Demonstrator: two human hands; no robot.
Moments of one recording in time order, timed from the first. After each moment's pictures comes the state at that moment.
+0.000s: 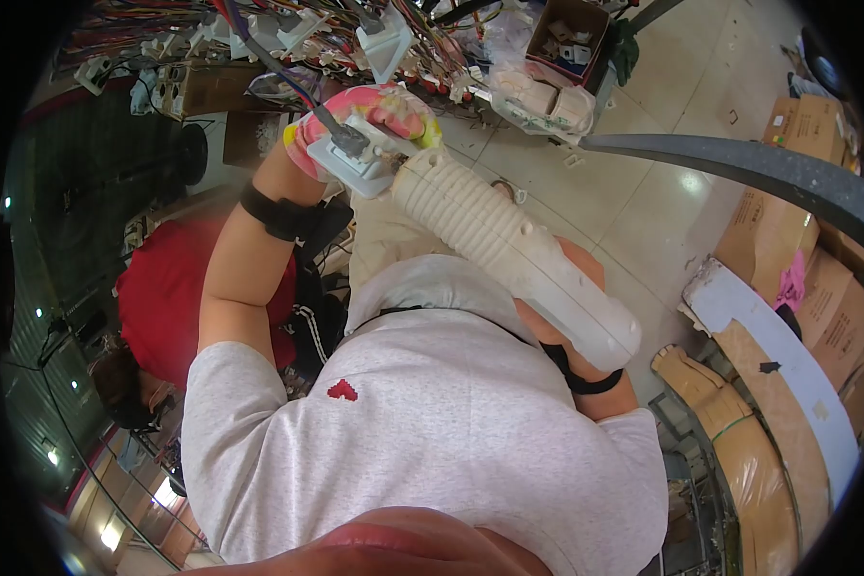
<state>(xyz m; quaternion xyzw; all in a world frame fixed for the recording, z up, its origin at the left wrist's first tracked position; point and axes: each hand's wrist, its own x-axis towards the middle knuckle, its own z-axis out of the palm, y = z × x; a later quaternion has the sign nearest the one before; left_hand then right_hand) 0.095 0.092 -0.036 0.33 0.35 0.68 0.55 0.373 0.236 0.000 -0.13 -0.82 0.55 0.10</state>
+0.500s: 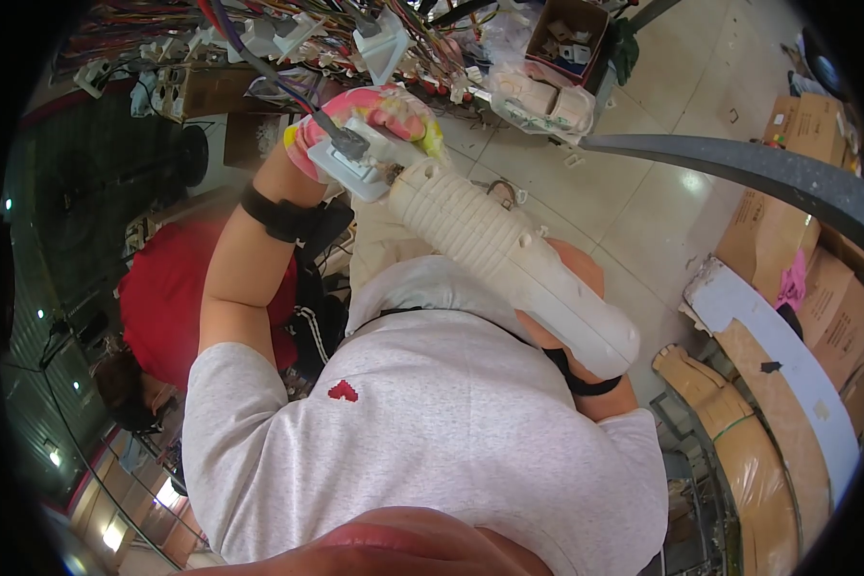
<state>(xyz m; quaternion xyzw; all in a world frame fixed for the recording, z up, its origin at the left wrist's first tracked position) 0.098 0.096 -0.049 0.29 0.24 0.72 0.58 0.372 0.238 0.000 -0.10 -0.84 0.51 0.14</state>
